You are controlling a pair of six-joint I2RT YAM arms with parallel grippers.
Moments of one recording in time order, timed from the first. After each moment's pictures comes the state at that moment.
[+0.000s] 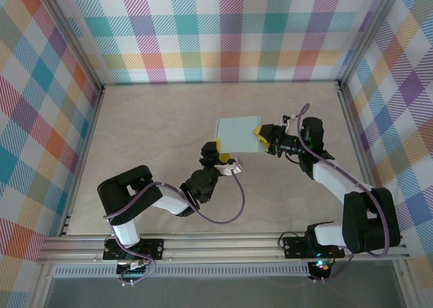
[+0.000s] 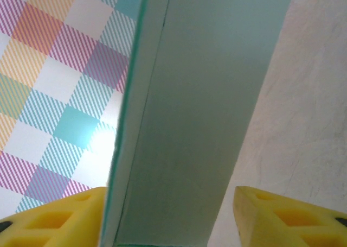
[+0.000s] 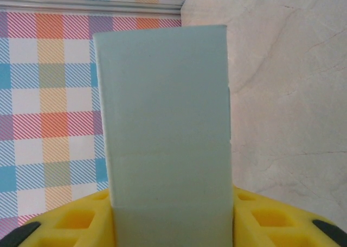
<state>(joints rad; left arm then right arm) -1.02 1.76 0.56 1.28 -0.71 1.09 0.17 1.31 0.66 0.33 -0.92 1.22</state>
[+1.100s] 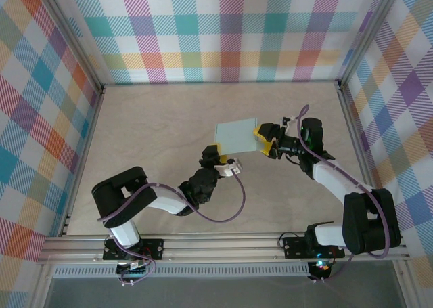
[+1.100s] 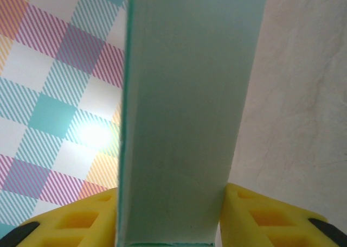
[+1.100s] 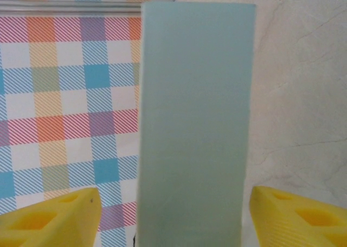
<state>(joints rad) -1.02 1.71 0.56 1.07 -0.72 1.00 0.17 1.31 0.65 0.28 -0.91 1.22</state>
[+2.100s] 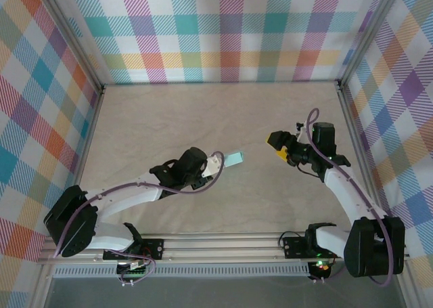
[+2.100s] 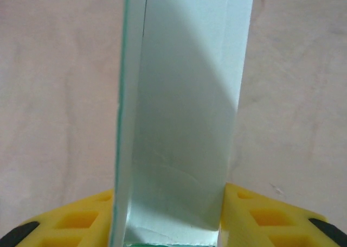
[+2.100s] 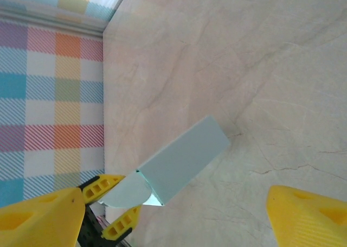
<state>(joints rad) -0.83 1.32 0.78 -0.29 -0.16 0.45 0.08 1.12 0.71 -0.27 -0.74 0.70</state>
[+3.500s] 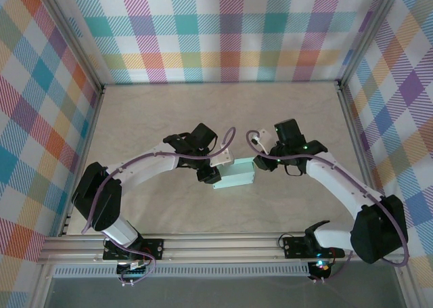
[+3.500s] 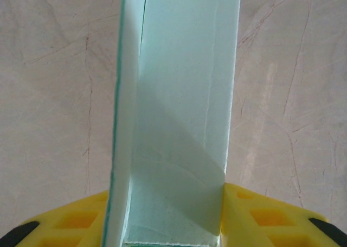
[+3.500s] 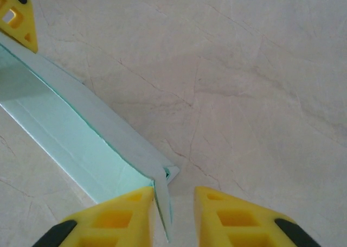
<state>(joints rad) -0.73 1.60 1.16 -0.71 0.28 0.52 0.44 1.27 0.92 -0.61 -0.31 -0.33</state>
